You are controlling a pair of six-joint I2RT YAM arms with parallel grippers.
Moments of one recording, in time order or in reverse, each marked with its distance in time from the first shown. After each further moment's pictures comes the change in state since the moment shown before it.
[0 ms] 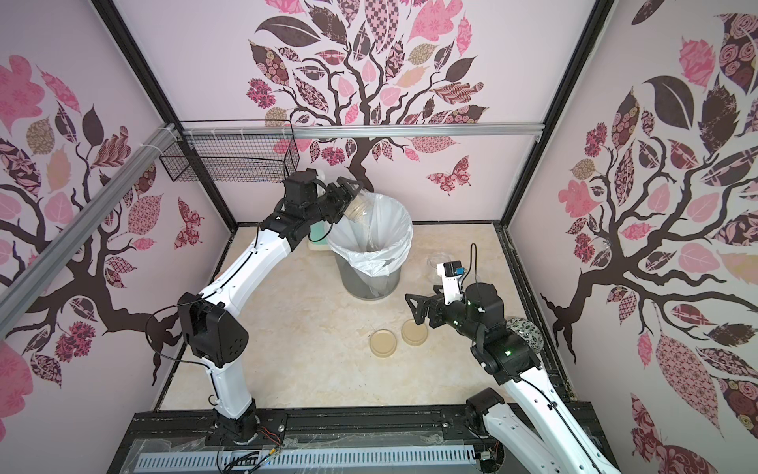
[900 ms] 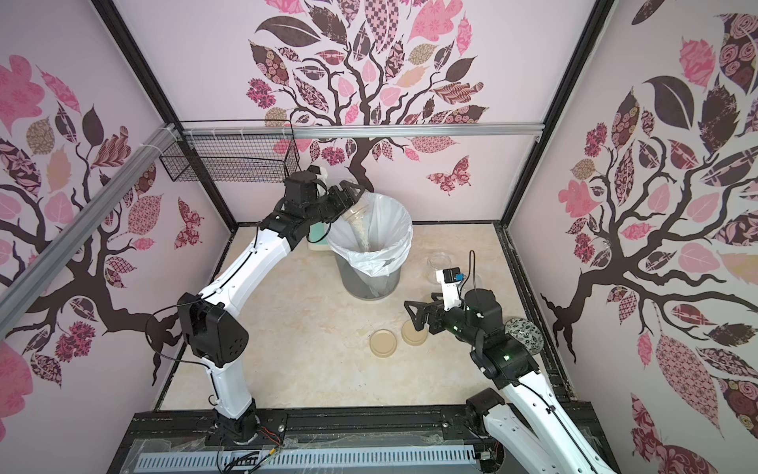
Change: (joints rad) left arm 0.000 0.001 0.006 -0.045 -0.007 0.196; right arm 0.000 -0.034 -0.057 0.004 -0.036 0.040
